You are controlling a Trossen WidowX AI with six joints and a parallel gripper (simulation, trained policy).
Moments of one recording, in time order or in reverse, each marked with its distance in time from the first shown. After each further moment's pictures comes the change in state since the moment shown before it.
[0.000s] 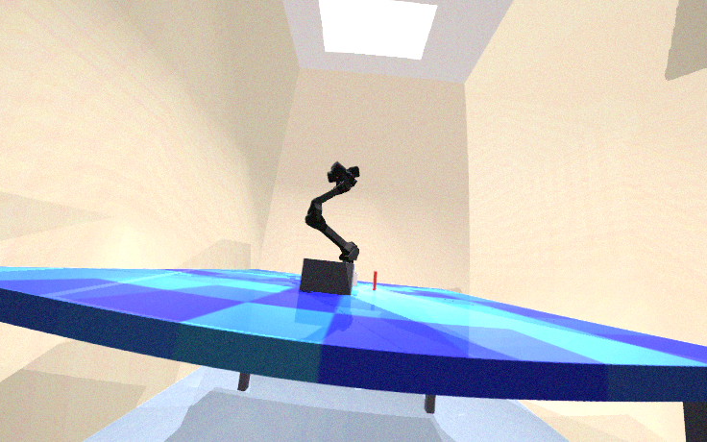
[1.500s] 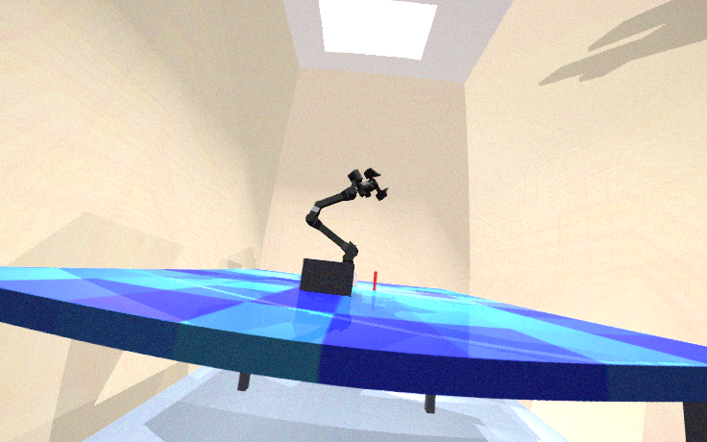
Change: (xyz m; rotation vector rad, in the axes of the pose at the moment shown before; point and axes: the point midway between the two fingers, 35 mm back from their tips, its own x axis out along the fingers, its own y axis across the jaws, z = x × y) arm -0.121 0.192 0.072 0.881 0.441 1.048
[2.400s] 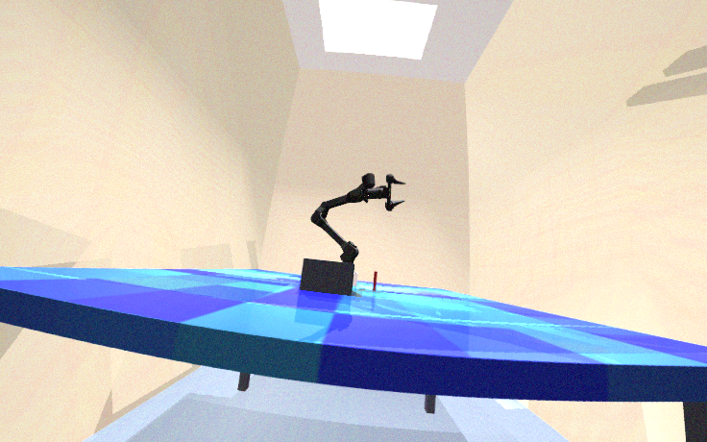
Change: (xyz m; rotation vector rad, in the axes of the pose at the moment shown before) arm -0.043 0.115 -0.110 0.640 0.638 0.253
